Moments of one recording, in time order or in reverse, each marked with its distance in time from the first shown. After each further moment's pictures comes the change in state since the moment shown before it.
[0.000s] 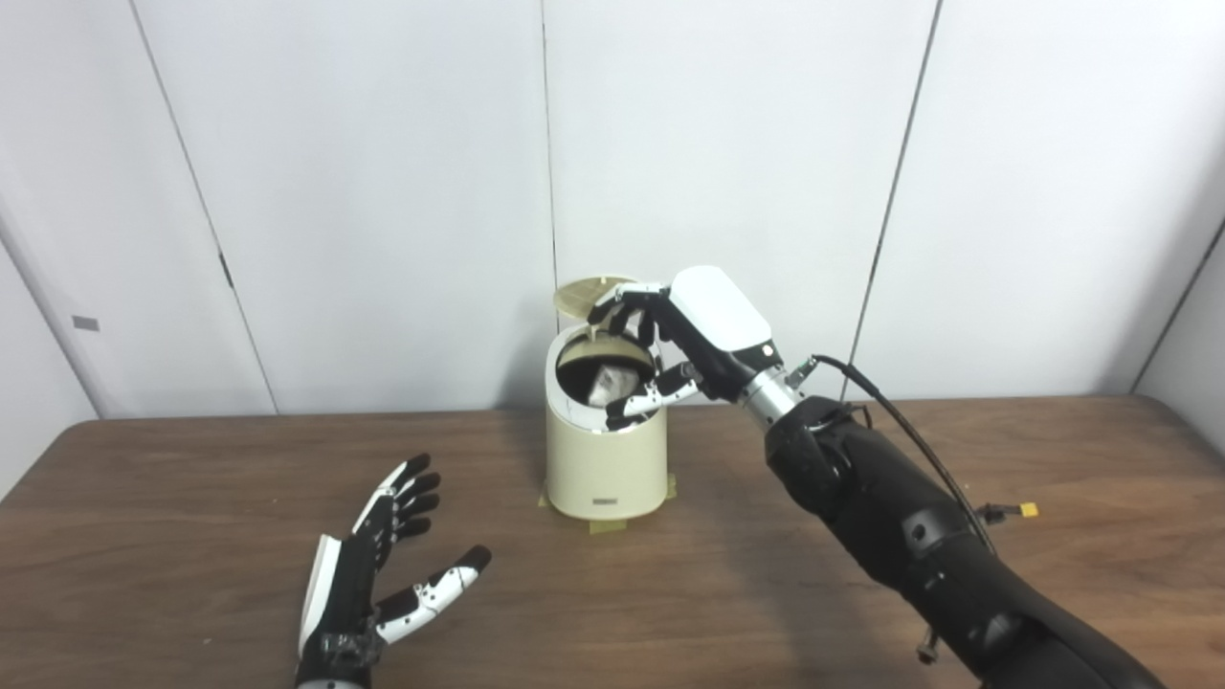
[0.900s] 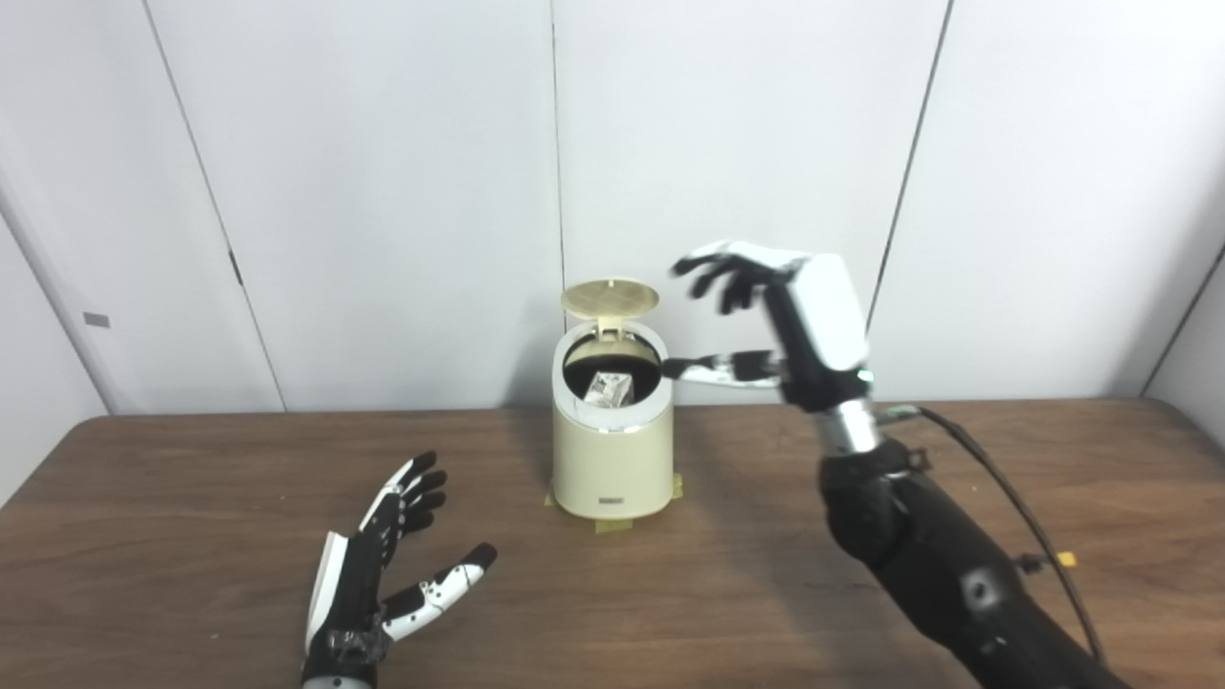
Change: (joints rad) left arm -0.001 0.001 0.001 0.000 0.000 0.000 -0.002; right arm 0.181 -0.081 -0.044 -0.214 0.172 -0.092 -0.421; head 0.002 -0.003
